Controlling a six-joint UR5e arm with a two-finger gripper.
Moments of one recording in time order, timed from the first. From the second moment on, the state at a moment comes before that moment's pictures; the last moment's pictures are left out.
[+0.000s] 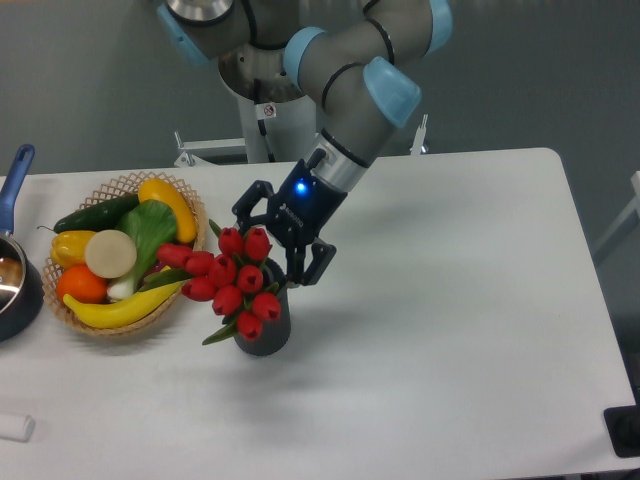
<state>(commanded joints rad) 2.55 -1.74 -1.96 -0.82 0.69 1.32</state>
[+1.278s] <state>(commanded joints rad) 2.54 -1.73 -1.95 -0.82 0.70 1.29</state>
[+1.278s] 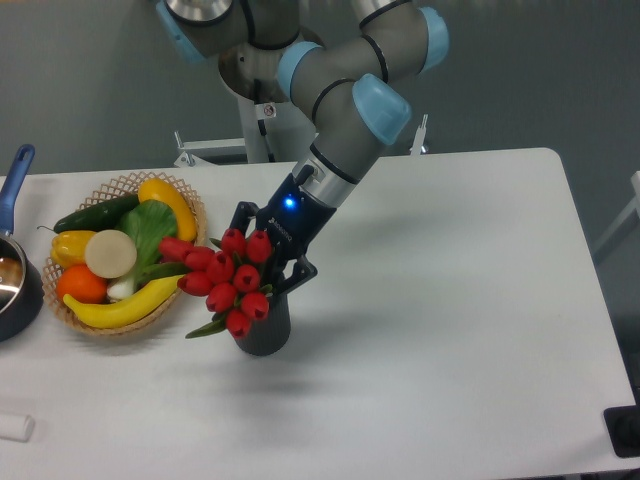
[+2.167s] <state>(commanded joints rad) 2.55 -1.67 -1.90 -0.82 0.63 1.13</state>
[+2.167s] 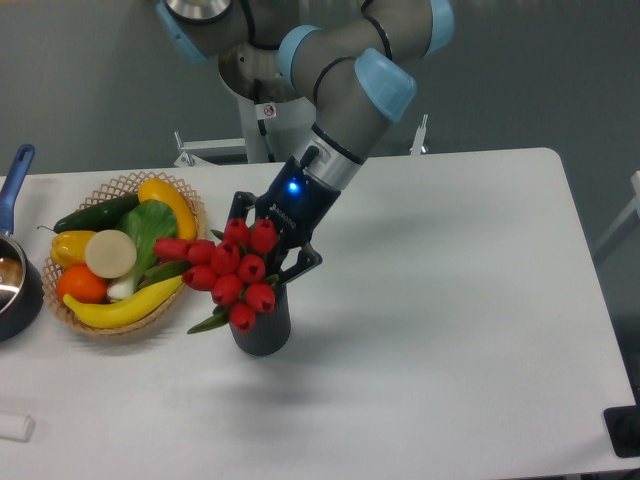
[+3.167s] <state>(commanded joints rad) 2.64 -1.60 -1.80 -0.82 0.50 0.89</state>
